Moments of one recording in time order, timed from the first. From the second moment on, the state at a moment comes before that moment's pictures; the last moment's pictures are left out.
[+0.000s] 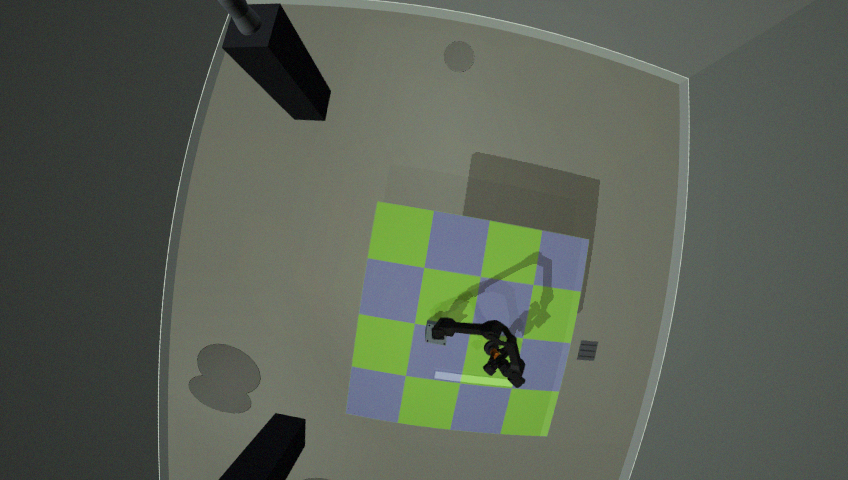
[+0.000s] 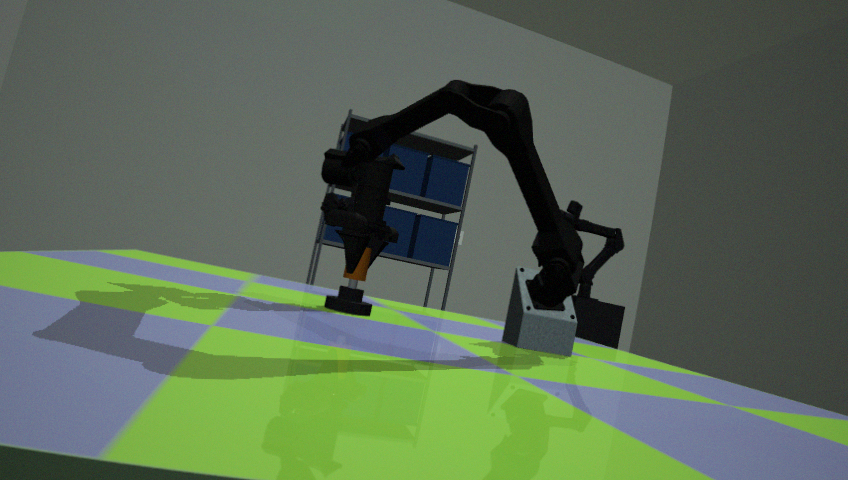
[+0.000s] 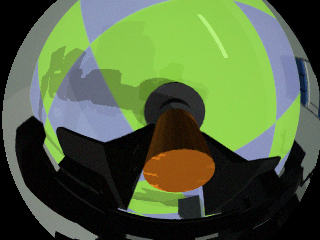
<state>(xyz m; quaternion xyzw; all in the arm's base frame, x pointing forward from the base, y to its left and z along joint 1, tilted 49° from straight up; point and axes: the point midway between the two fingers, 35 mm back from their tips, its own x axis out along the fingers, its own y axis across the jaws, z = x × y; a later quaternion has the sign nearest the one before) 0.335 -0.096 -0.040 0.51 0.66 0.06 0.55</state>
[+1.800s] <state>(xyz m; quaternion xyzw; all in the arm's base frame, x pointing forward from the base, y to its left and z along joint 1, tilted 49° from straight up) 0.337 -0.085 -0.050 0.51 0.66 0.05 0.54</state>
